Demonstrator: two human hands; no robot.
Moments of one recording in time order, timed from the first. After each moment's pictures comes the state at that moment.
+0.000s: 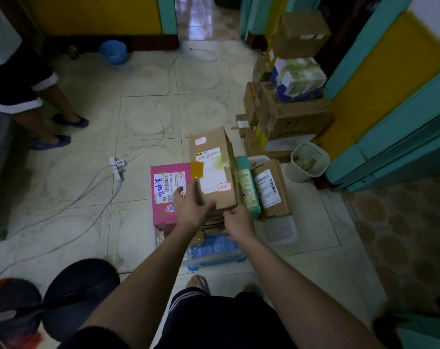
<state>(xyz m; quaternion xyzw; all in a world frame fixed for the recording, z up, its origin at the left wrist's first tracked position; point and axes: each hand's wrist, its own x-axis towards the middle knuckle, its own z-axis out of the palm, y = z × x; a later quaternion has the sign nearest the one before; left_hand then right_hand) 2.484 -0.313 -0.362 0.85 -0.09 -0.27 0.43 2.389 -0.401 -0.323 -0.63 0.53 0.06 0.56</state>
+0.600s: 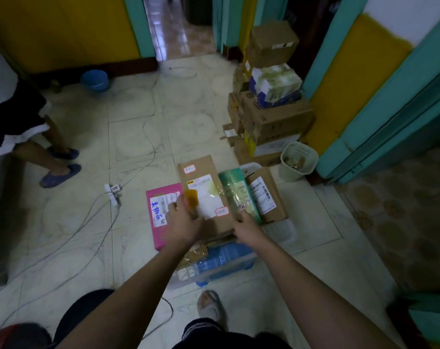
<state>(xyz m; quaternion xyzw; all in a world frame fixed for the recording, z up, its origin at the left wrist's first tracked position) 2.490 -0.299 -0.318 0.89 -0.14 -0.28 0.35 2.372 -0.429 -0.334 -0.66 0.46 0.08 0.59</state>
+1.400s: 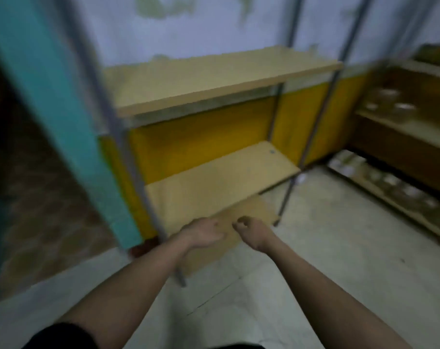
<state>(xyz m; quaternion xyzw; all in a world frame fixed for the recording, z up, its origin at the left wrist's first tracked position) 1.636 -0.317 -0.196 0.19 -0.92 -0.26 -0.22 1.554 -0.159 -0.203 -0.24 0.90 -0.24 0.28</state>
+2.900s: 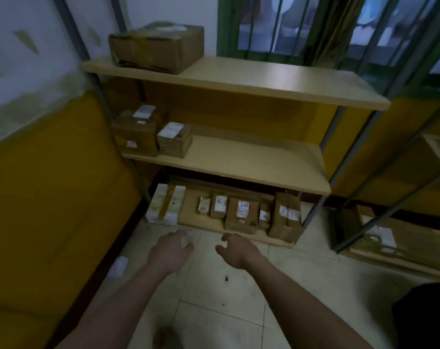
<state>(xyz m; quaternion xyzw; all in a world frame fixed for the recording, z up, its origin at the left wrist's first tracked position) 0.507 0.240 -0.292 -0.02 -0.94 -0.26 -0.23 0.538 0.436 -0.271 0.07 0.93 -0.25 0.26</state>
